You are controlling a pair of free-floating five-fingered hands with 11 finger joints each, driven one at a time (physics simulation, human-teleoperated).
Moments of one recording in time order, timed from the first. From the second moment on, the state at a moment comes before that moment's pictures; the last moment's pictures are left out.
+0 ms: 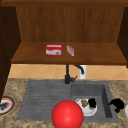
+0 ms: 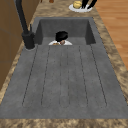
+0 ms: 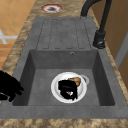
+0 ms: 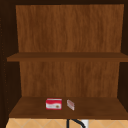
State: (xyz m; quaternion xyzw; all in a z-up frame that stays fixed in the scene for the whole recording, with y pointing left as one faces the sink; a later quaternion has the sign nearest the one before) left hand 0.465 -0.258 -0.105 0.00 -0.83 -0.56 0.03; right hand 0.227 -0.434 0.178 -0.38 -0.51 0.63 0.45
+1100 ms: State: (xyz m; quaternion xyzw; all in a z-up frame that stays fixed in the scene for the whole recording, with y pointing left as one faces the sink) left hand 0.471 -0.270 -0.071 0.03 -0.81 -0.59 -0.05; right hand 0.227 -0.434 0.178 -0.38 -0.51 0.63 0.45
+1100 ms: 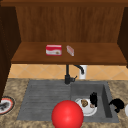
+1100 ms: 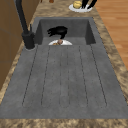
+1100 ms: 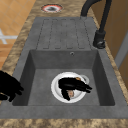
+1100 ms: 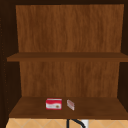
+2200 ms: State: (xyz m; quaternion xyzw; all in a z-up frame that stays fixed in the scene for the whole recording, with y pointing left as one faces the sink) left hand 0.469 -0.239 -0.022 -0.05 -0.80 -0.60 0.01; right hand 0.227 -0.434 0.178 -0.38 -0.51 0.63 0.45
